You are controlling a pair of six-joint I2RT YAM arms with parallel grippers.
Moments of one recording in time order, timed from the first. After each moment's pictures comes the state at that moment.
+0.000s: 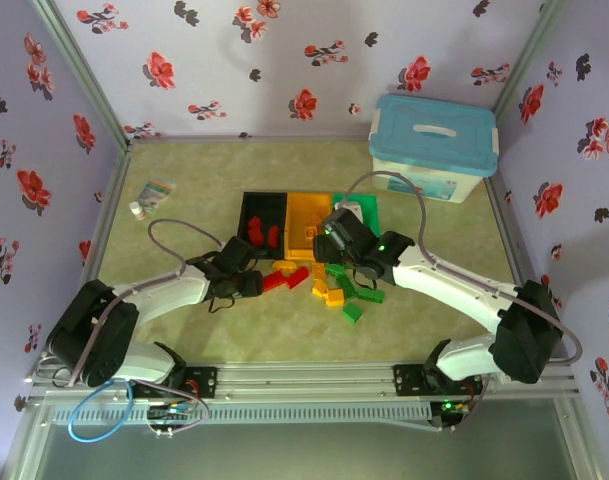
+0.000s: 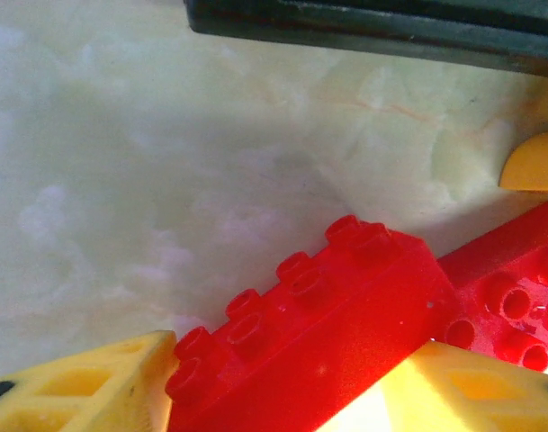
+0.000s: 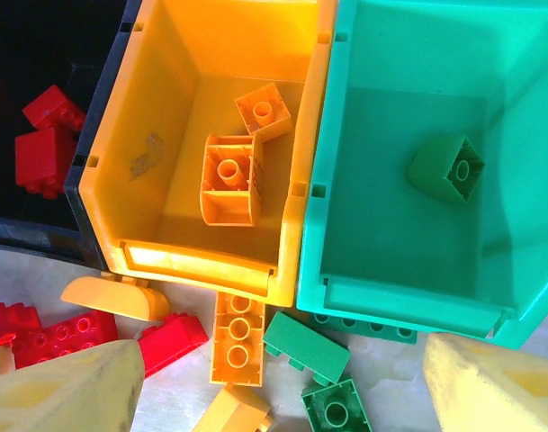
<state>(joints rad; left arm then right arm) -0.67 1.39 0.63 -0.41 -0.09 -0.67 0.86 1.36 1.03 -0.58 0.31 0.62</state>
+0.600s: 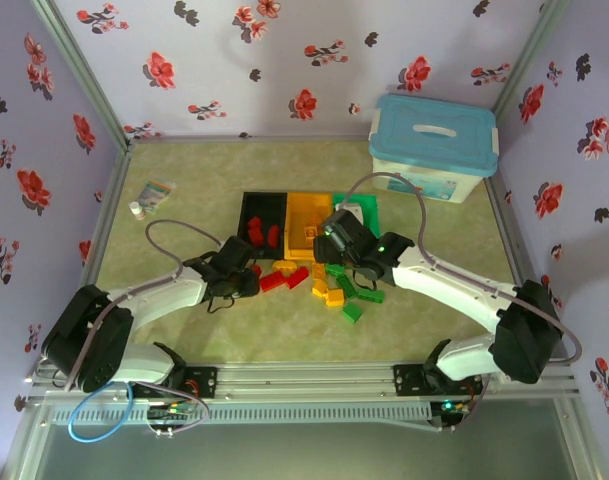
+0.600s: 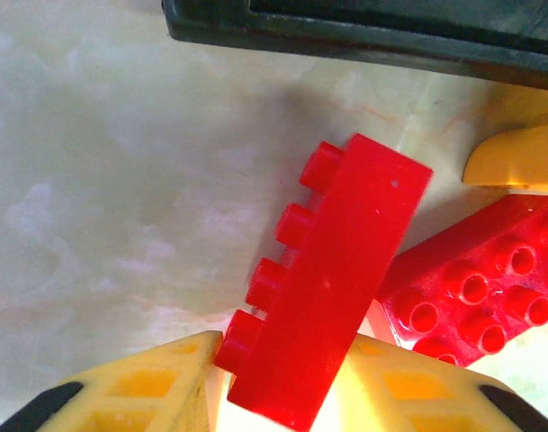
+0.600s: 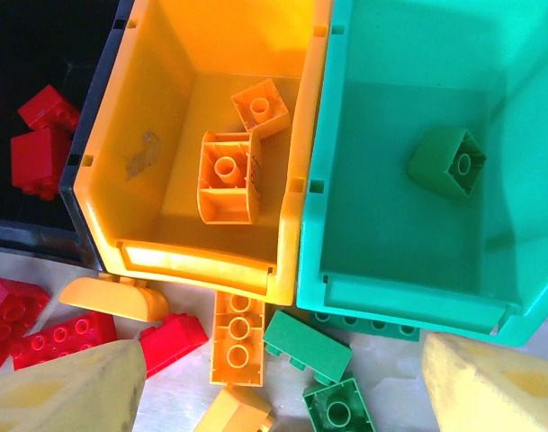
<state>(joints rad) -0.68 1.35 0.63 -0.41 -0.07 -0.68 0.86 1.36 1.01 -0.57 0.31 0.63</state>
